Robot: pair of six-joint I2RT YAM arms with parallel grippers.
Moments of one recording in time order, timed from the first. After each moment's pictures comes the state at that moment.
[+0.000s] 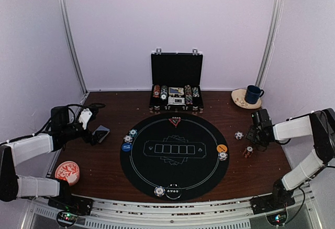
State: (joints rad) left arm -0.05 1.11 0.45 0.13 0.53 0.56; right arm 0.17 1.47 0.56 -0.02 0.43 0.66
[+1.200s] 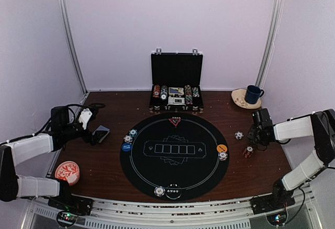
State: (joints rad) left arm -0.05 1.11 0.45 0.13 0.53 0.56; right arm 0.17 1.46 0.56 -0.01 0.43 0.65
